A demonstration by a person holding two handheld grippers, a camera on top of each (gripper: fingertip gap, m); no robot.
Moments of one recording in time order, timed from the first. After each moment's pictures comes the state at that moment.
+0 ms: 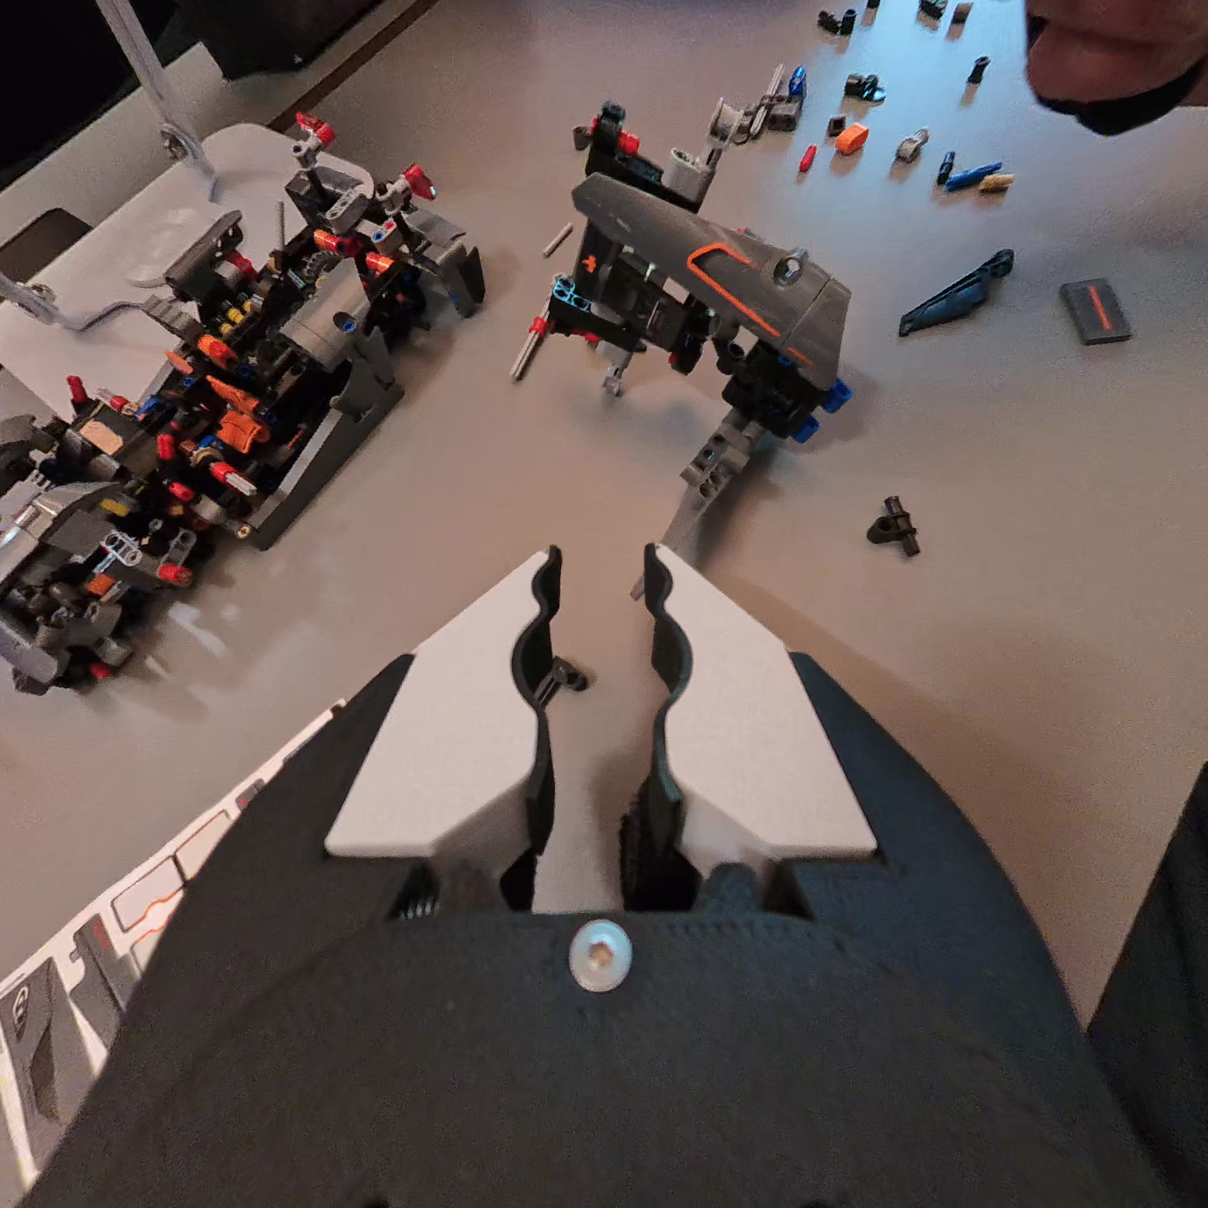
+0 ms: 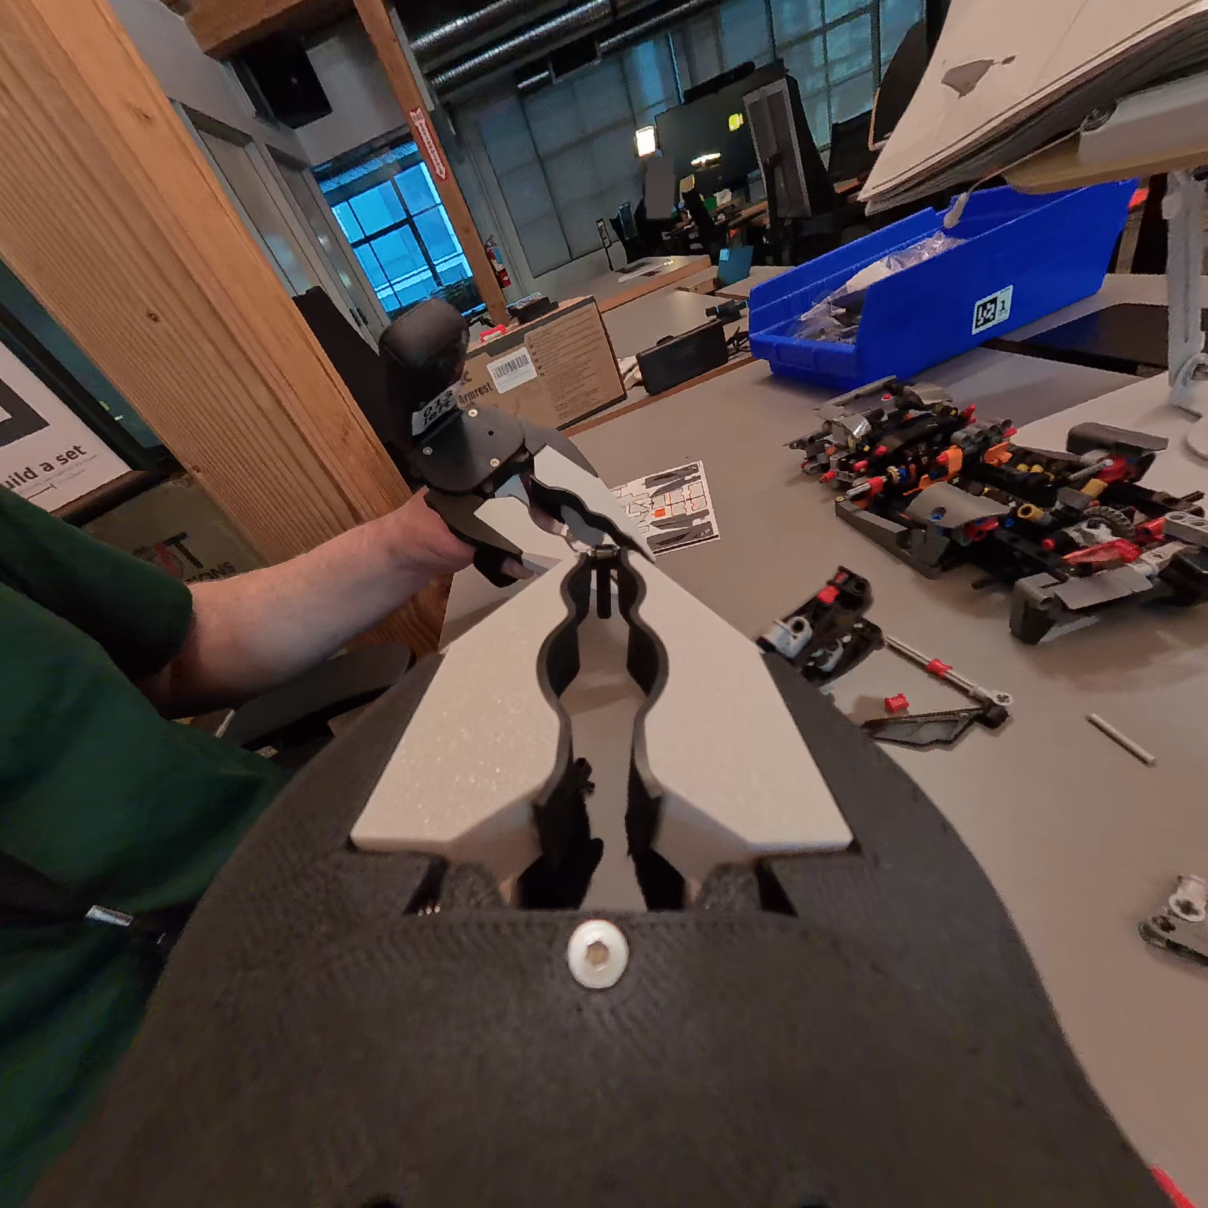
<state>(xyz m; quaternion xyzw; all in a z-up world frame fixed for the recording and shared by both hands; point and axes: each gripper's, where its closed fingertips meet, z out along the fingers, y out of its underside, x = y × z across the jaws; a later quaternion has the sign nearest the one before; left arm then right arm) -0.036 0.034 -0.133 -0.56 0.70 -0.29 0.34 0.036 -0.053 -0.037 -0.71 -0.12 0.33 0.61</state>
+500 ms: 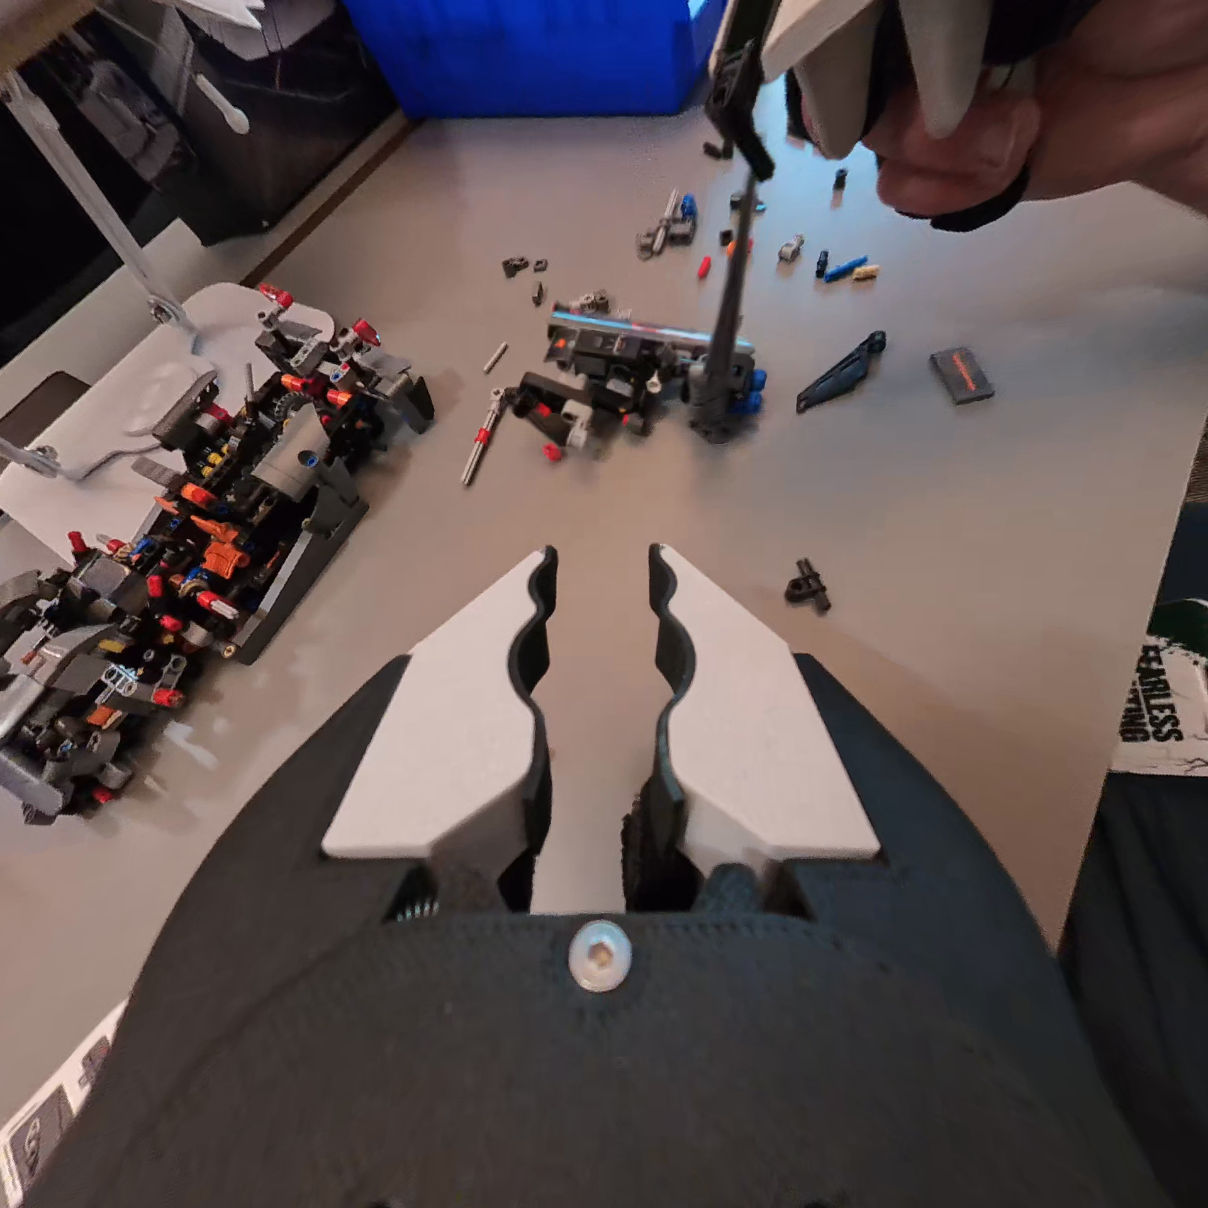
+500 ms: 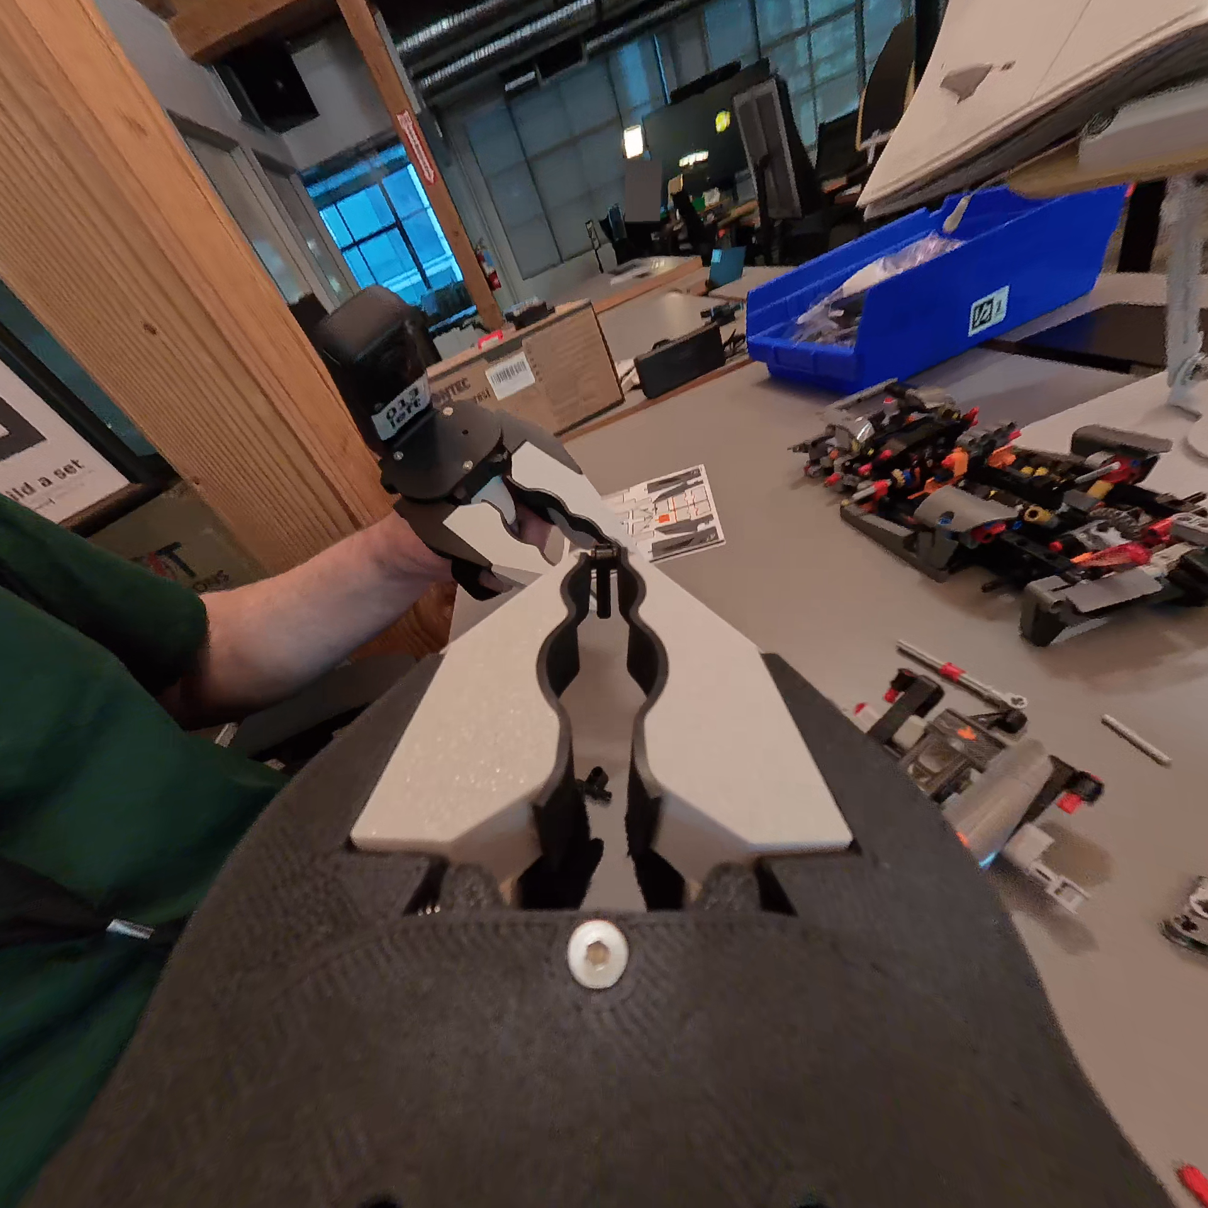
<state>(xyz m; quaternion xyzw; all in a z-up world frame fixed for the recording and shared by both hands) -0.024 0.001 -0.107 -0.50 0.72 -0.32 0.36 0.031 -0.054 -0.030 -0.72 -0.11 0.33 0.61</state>
